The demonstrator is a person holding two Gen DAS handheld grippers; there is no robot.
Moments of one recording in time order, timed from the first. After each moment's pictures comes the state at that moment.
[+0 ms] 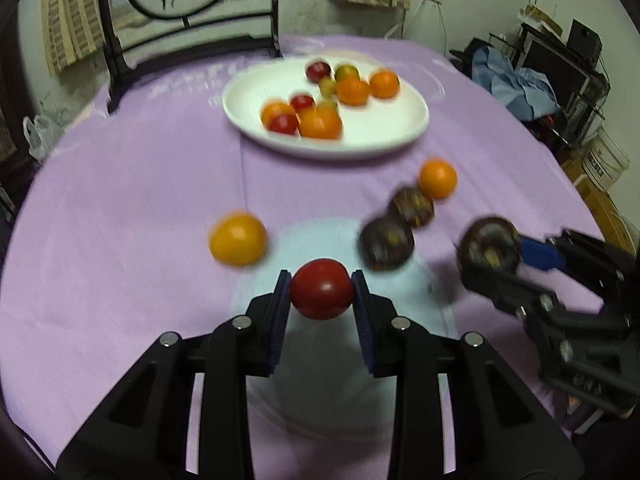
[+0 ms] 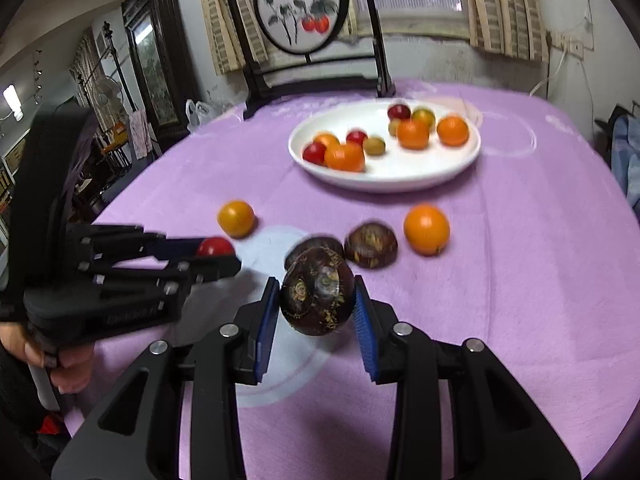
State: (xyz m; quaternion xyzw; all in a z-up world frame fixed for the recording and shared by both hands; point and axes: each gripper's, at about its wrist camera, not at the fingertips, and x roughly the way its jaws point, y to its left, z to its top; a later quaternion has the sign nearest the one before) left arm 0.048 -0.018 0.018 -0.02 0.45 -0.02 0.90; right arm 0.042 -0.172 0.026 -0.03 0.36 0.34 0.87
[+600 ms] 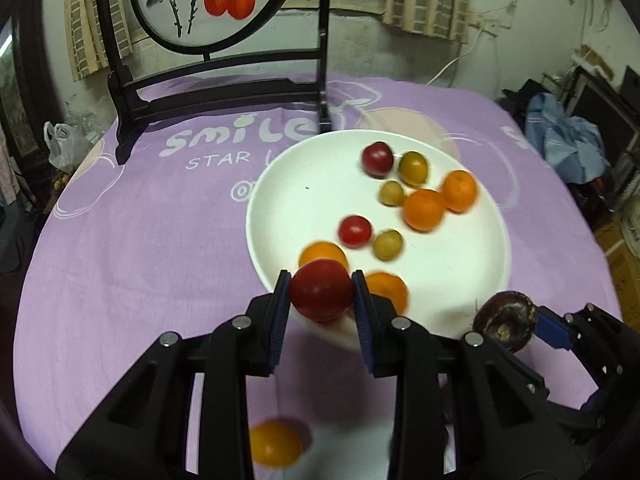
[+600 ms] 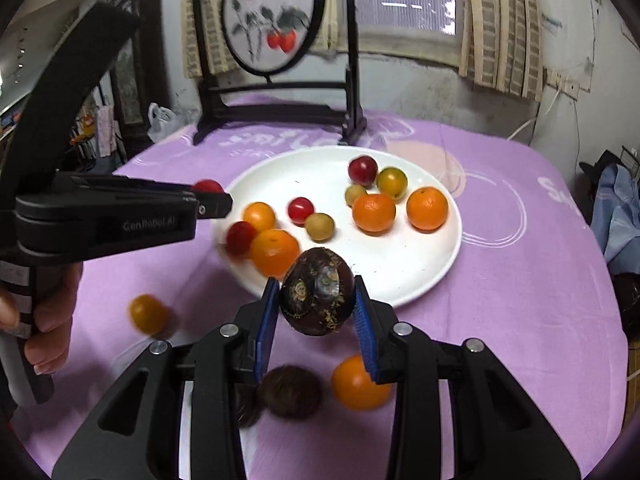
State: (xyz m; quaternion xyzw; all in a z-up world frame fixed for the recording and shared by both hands) left arm 0.195 0.008 0.041 -0.04 0.43 0.06 0.90; right arm 0.169 -0.135 0.021 -0.08 0.36 0.28 0.88
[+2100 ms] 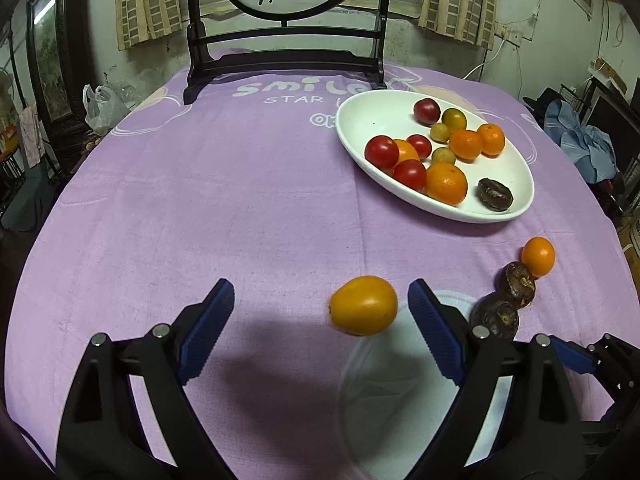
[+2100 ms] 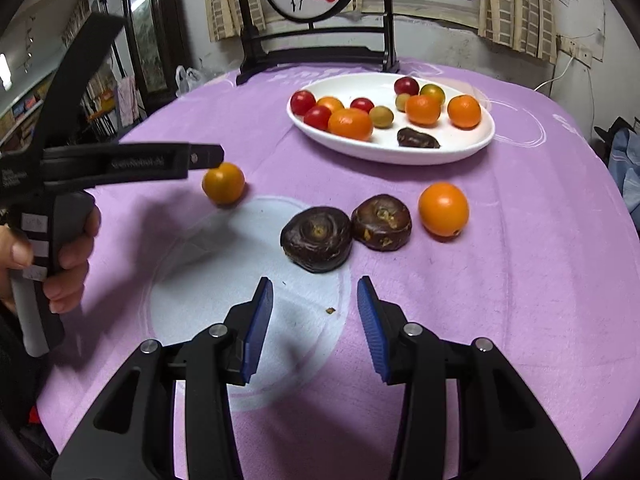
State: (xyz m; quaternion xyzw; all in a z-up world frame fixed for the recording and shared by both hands) left arm 0.073 0.050 0.009 -0.07 0.42 0.10 0.90; right arm 0.050 -0.141 -0.010 -0.09 0.42 0.31 0.85
